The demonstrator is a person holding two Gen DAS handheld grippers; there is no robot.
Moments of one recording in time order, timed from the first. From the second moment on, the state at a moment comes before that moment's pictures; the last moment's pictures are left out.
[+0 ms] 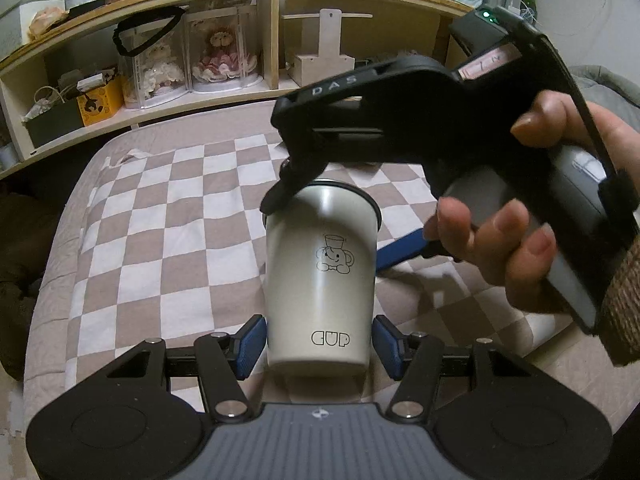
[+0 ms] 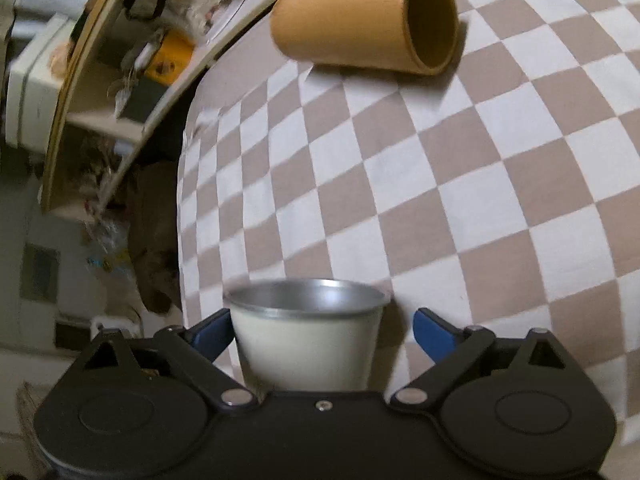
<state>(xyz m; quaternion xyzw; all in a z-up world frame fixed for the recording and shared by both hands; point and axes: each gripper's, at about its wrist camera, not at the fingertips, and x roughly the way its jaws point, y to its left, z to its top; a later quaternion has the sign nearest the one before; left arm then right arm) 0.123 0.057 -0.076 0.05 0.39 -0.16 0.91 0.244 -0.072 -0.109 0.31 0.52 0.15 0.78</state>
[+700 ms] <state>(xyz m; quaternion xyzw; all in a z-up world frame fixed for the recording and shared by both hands) 0.124 0.064 -0.075 0.03 0.32 -0.18 0.93 0.173 -0.014 -0.017 0.01 0.34 0.24 0.91</state>
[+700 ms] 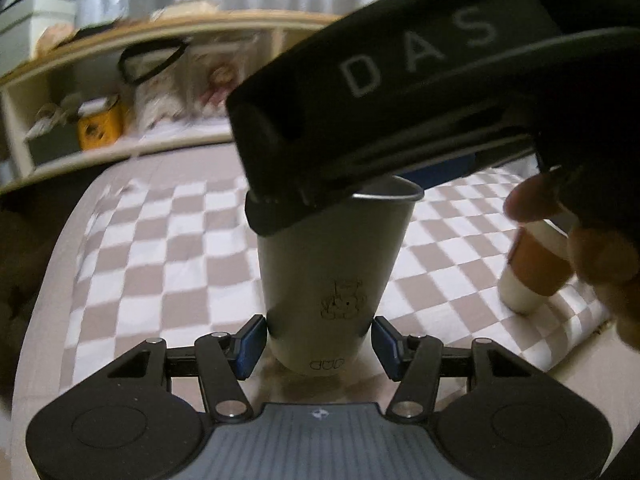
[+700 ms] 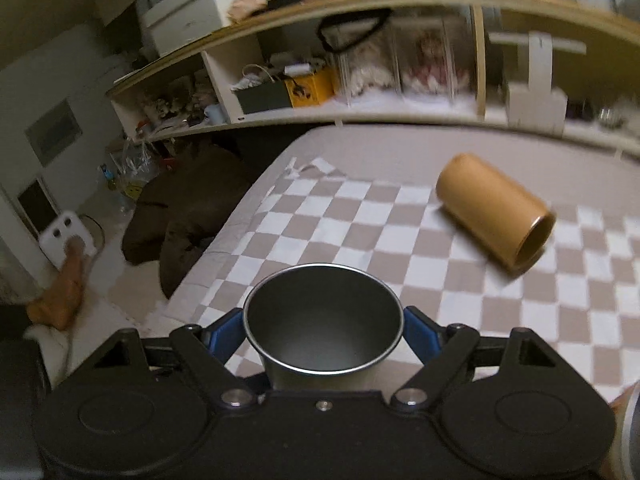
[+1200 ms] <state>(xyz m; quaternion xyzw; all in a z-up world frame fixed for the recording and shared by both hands) 0.118 -0.014 -0.089 0.10 0.25 -0.29 0.92 0.135 -0.075 -0.009 -0.08 0.31 0.16 0.93</state>
